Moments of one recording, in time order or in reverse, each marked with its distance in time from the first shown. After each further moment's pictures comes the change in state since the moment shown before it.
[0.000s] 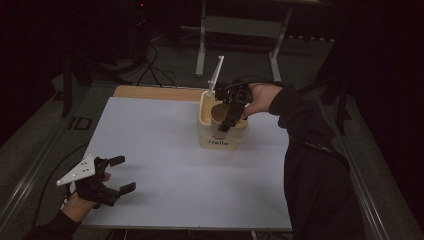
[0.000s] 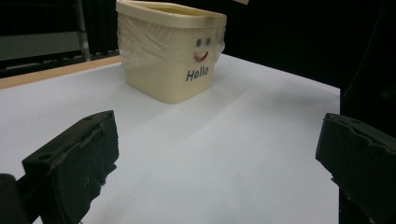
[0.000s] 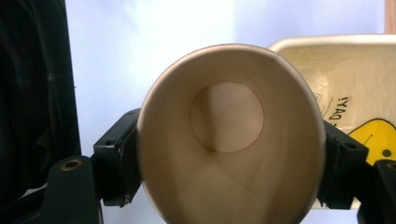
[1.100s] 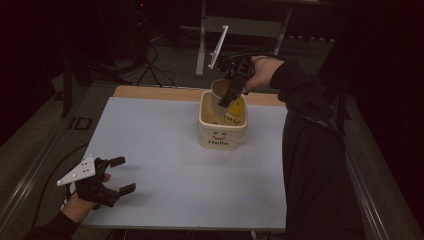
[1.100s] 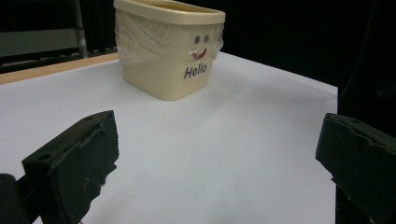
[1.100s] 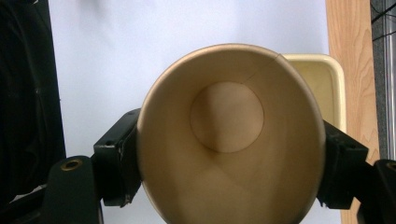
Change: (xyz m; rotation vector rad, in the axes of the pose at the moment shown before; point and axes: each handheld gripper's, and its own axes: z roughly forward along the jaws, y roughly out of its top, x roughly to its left) left arm 0.000 -0.002 -0.001 0.006 -0.005 -0.009; right arm -0.042 0.011 -0.040 -0.039 -0.030 0.010
